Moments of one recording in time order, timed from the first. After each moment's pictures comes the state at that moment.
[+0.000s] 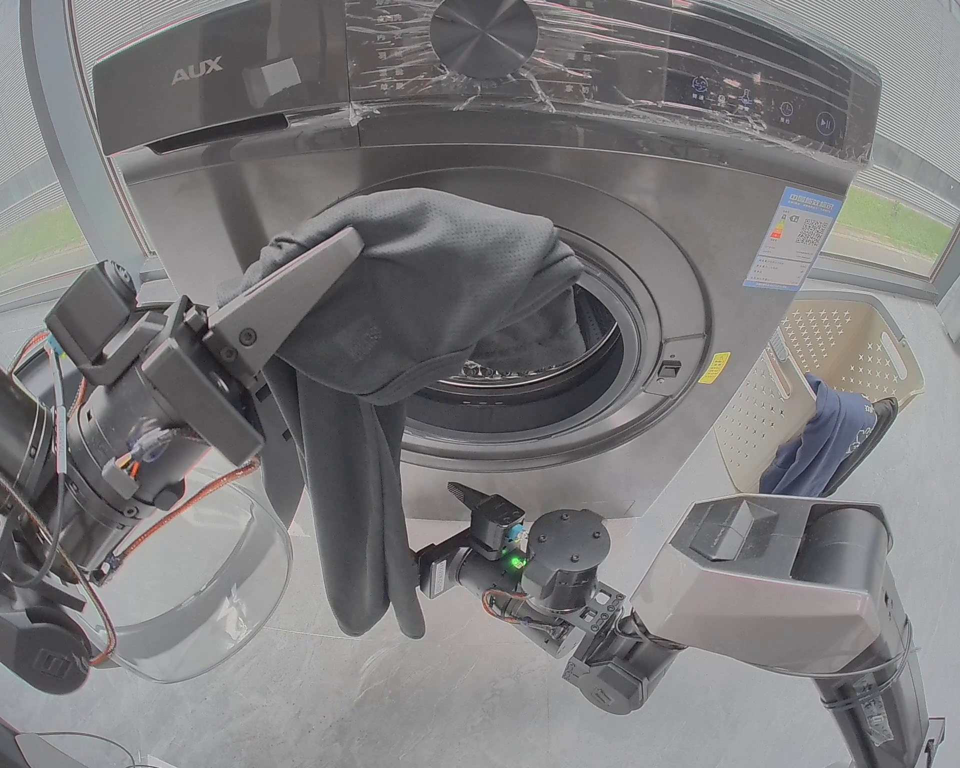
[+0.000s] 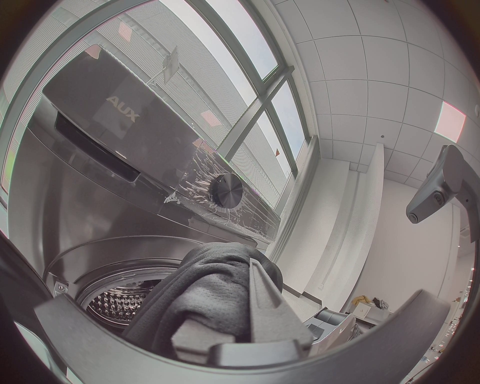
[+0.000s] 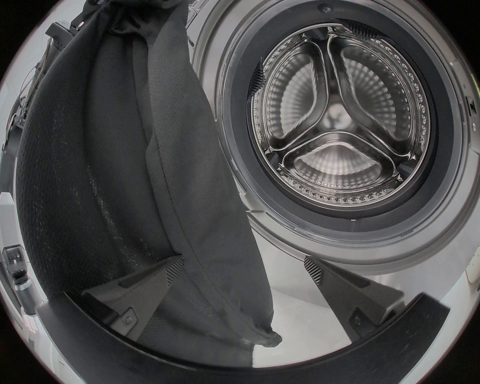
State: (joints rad) left arm -0.60 1.46 -0.53 -1.46 -0.32 -0.33; right arm 0.85 2.48 -1.06 -1.50 -0.08 0.12
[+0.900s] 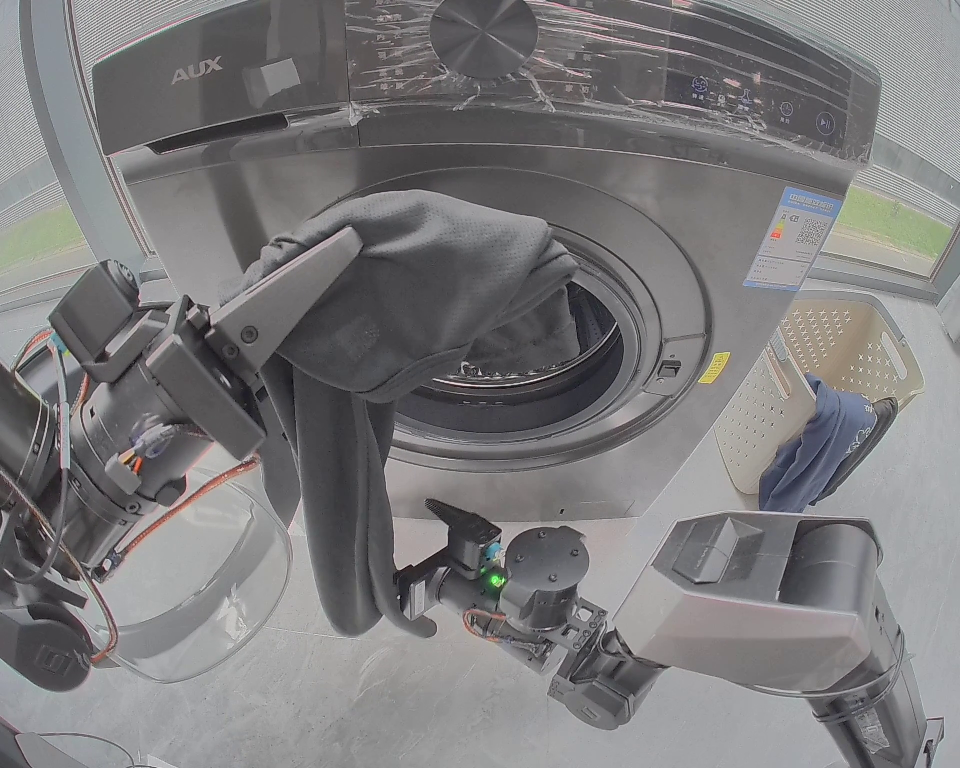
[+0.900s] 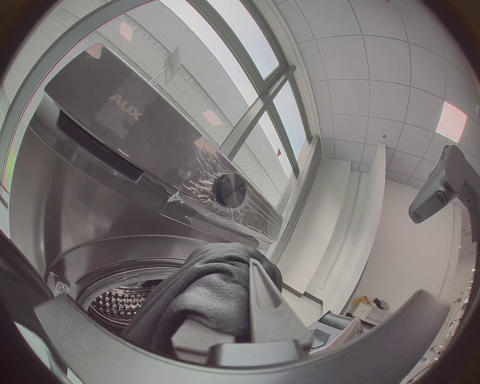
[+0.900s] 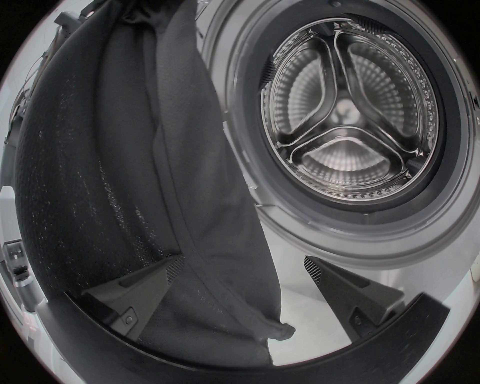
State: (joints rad) left arm -0.59 1.47 -0.53 -1.46 -0.32 -0.33; right arm 0.89 2.50 -1.08 -1.48 -0.07 0.11
